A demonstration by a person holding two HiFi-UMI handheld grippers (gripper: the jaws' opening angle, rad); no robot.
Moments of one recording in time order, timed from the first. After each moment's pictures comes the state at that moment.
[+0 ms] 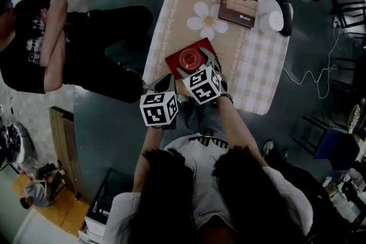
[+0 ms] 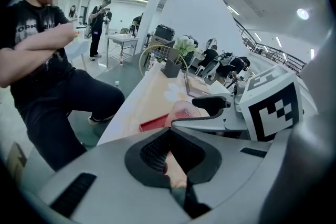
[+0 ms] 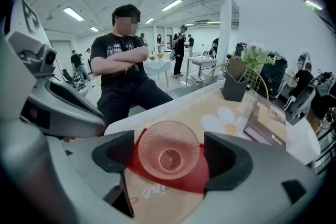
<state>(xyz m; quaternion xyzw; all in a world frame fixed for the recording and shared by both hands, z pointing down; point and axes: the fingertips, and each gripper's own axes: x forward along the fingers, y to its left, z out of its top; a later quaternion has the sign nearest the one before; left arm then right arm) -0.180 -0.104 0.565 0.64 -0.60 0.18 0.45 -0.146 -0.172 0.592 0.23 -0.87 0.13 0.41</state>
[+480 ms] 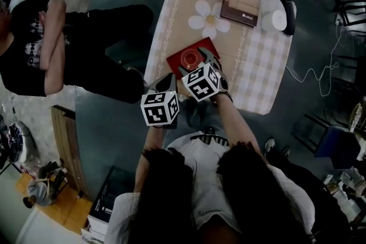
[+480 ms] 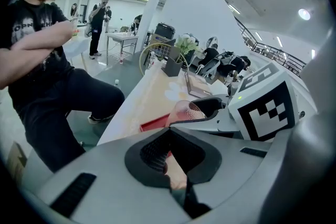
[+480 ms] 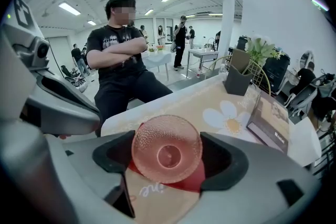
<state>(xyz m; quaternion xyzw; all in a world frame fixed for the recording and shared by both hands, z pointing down) -0.182 -0.108 0.571 0.64 -0.59 0.18 0.45 -0.148 -0.173 0.610 0.22 -0.86 0.14 0.45</state>
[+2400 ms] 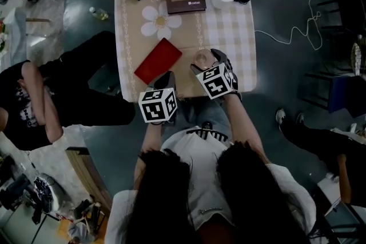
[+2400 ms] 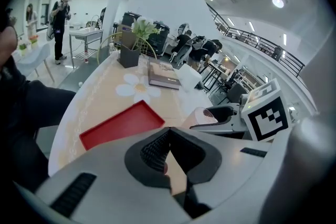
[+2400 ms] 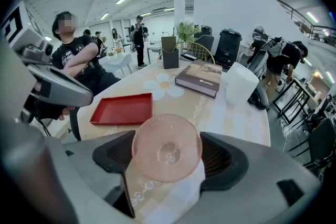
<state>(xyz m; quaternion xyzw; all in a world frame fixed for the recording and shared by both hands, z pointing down) -0.061 -0.139 0.571 0.73 -0.47 0.24 0.43 0.051 -0.179 0.614 0.40 -0.78 0.23 0.43</state>
